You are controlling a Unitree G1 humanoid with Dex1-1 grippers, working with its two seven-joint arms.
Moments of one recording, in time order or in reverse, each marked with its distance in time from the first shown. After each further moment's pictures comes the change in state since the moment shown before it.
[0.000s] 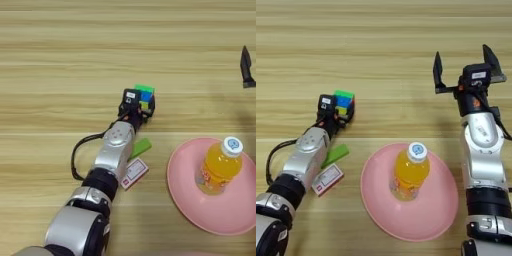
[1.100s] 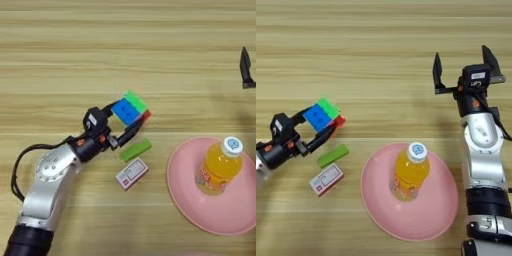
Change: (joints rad) left arm 0.528 0.409 -0.090 -0.839 -0.270 0.057 -0.689; right arm -0.001 0.000 0.001 0.009 0.000 0.000 0.003
